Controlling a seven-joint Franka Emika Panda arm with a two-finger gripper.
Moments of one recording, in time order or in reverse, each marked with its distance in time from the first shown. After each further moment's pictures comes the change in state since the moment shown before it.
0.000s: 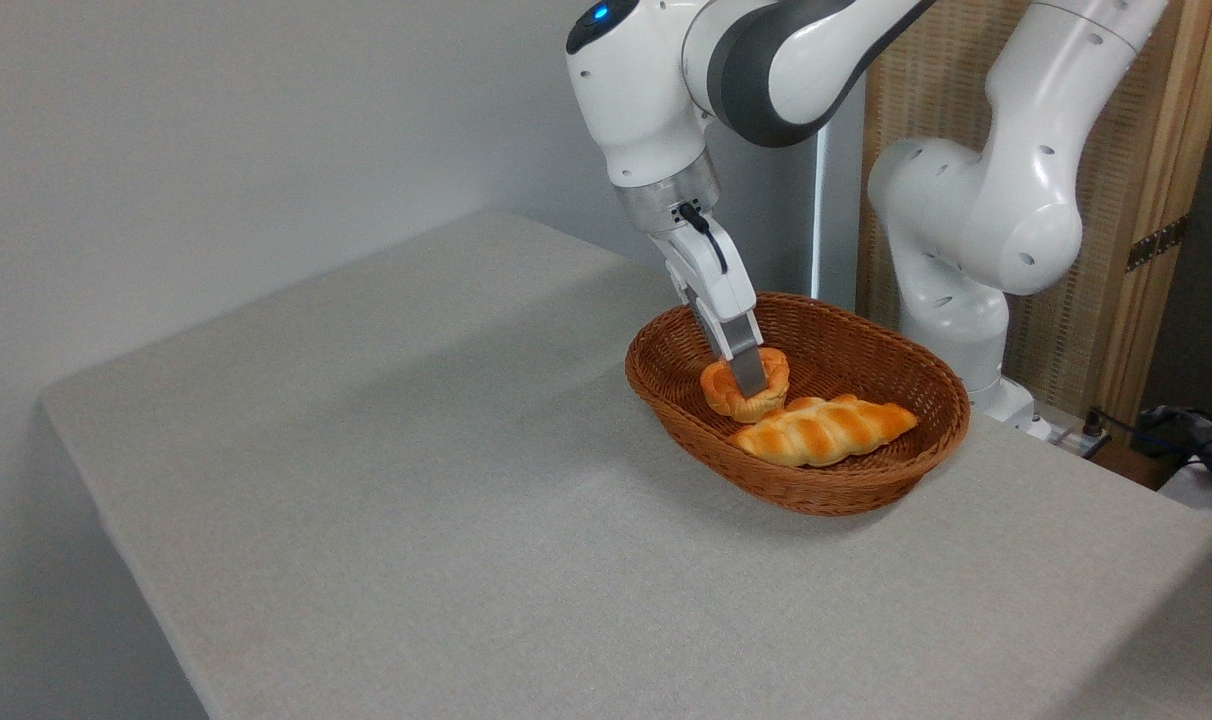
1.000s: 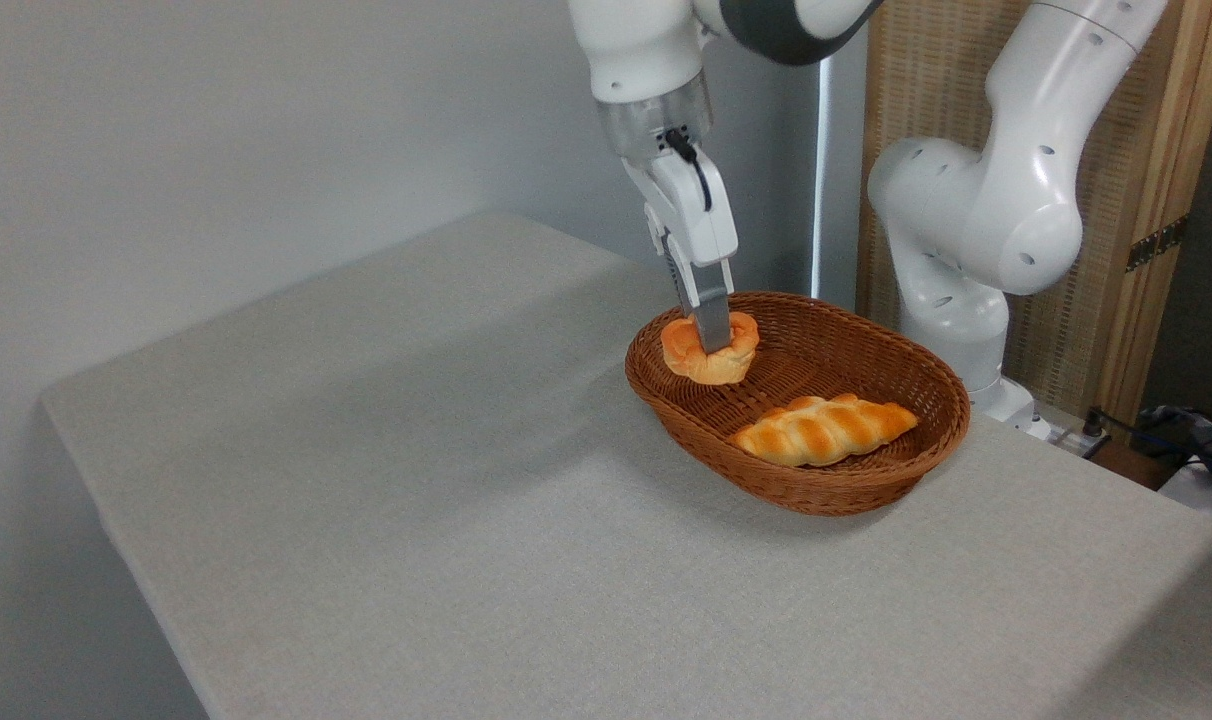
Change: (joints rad) arm 0.000 0.002 0.099 0.212 0.001 -0.086 0.109
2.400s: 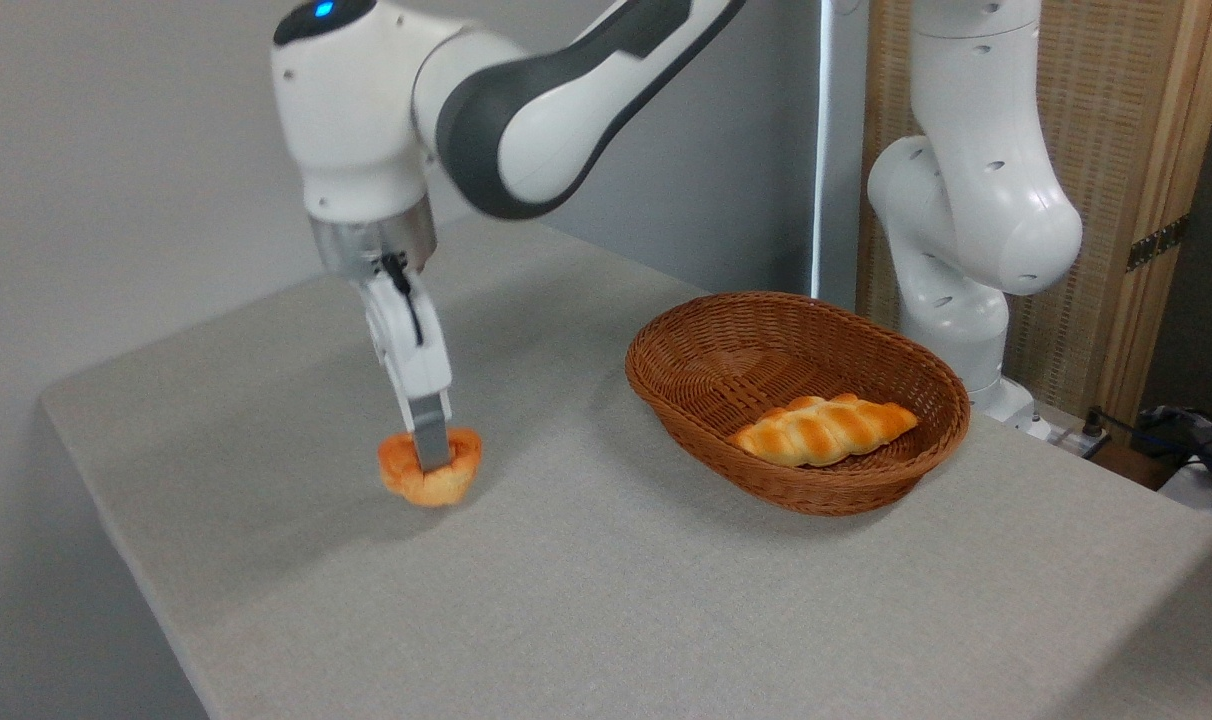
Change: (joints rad) arm -0.002 0.728 -0.038 0.541 -0.139 0.338 -0.106
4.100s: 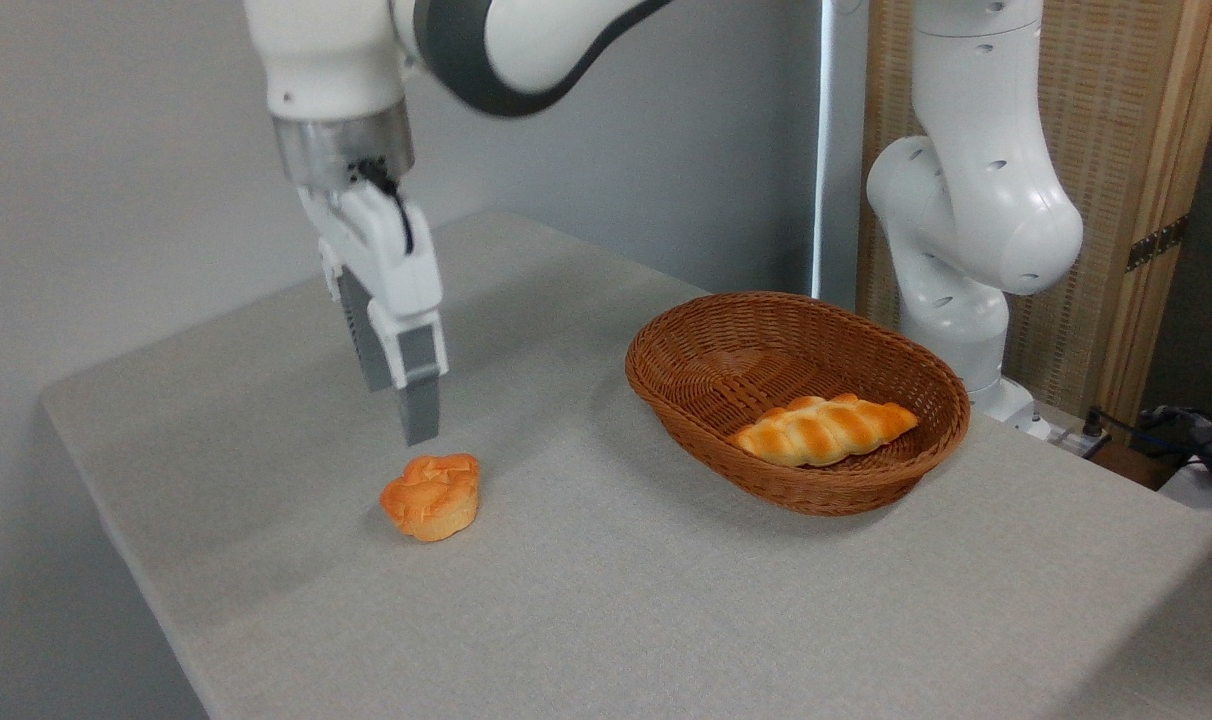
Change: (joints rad) arm 0.019 -0.049 0.055 0.179 0.036 -0.160 -0.105
